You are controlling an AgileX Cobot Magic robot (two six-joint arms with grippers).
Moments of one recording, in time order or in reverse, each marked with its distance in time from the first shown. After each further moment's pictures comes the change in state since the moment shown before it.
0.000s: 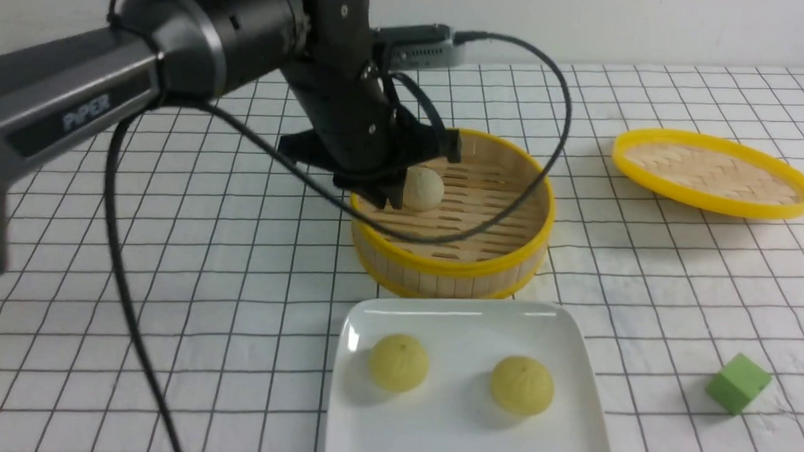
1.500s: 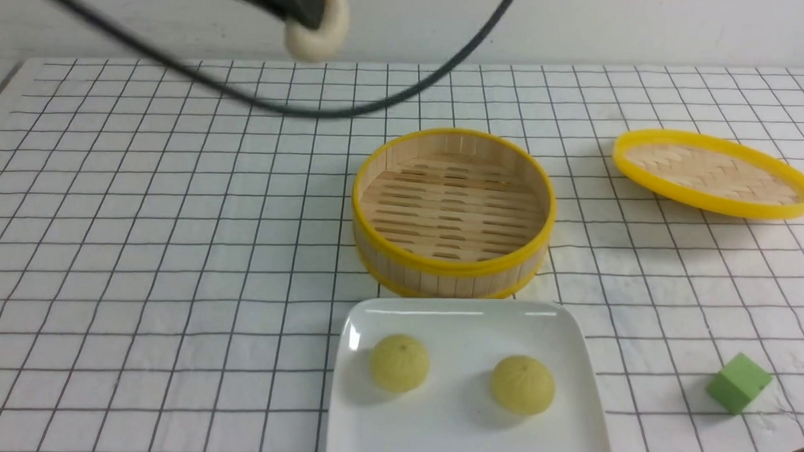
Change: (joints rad) right arm 0.000 0.000 0.001 0.026 -0.012 0.000; left arm 0.060 -0.397 -0.048 0.010 0.232 0.166
